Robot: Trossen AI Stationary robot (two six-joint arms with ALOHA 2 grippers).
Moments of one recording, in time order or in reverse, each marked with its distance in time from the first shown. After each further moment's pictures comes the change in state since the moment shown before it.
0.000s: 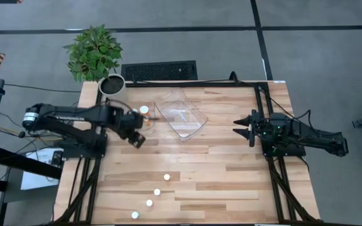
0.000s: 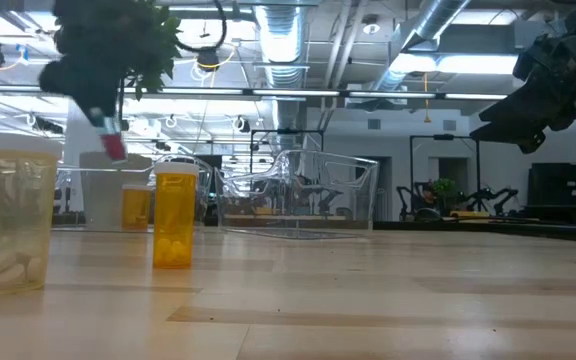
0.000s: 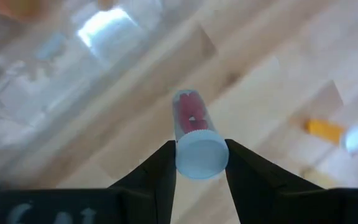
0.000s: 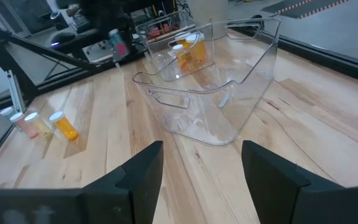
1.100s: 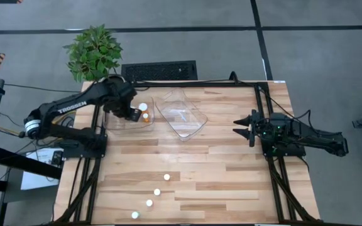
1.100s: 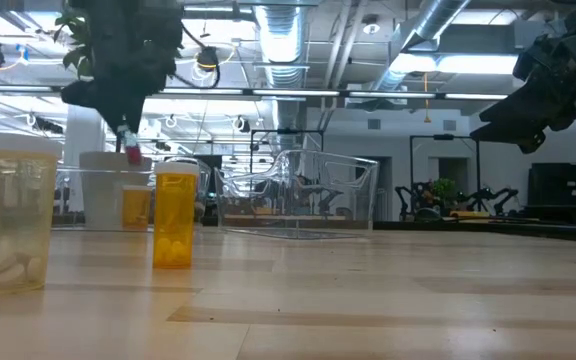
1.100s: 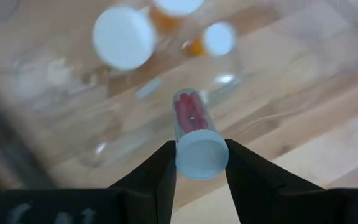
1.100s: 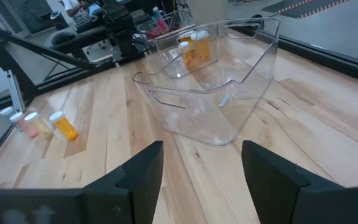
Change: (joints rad) left arm 0.513 0.028 0.058 -0.102 0.044 0.277; right arm 0.000 0.000 0.000 -0.002 0.000 0.000
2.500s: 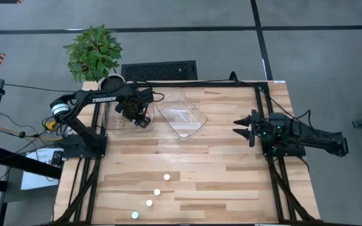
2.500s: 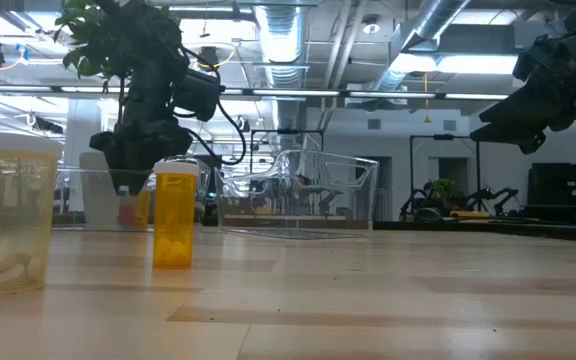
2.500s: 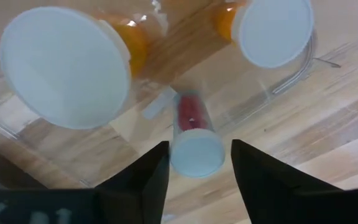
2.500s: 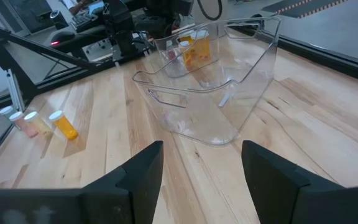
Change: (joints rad) left arm -0.007 0.390 0.000 0.081 -0.033 0.188; right arm 0.000 0.000 0.000 -0.002 0.000 -0.002
